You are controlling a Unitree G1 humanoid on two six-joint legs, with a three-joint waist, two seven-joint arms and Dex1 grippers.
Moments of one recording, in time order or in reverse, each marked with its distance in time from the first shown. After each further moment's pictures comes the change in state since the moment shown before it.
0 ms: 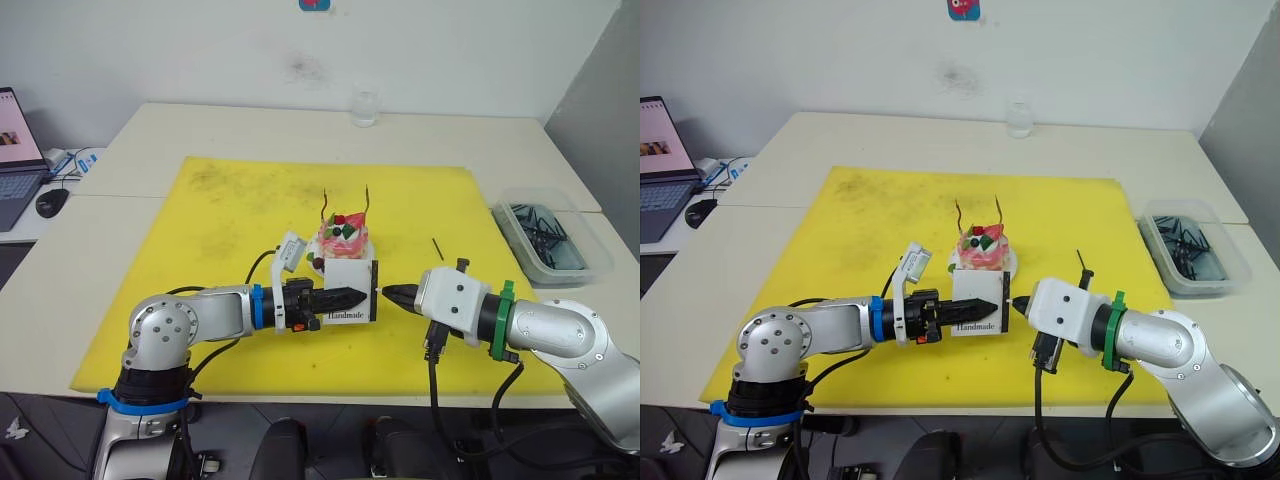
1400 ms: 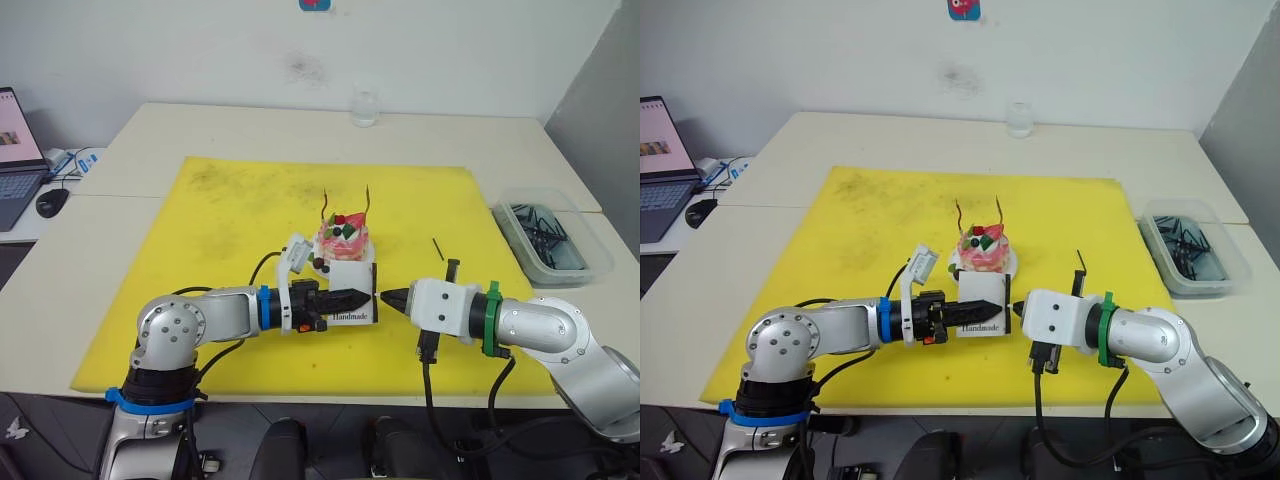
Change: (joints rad) left arm -0.041 -0.026 -0.034 0.012 0.061 -0.015 0.013; right arm -0.014 -0.070 0.130 0.096 -0.133 -0.209 0.107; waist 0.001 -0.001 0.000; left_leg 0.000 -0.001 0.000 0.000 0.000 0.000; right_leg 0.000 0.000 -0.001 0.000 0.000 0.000
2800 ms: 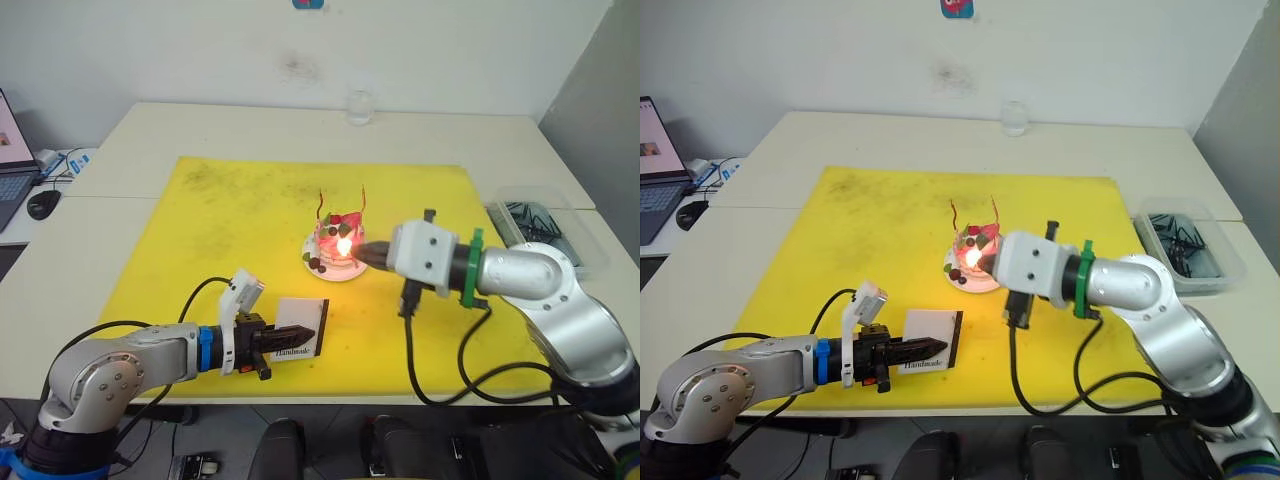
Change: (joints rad) left arm 0.342 0.342 0.030 -0.214 0.105 -0.165 -0.206; right arm -0.377 0.257 -0.004 0.164 0.061 0.091 -0.055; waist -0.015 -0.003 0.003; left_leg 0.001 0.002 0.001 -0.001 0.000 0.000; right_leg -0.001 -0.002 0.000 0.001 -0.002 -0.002
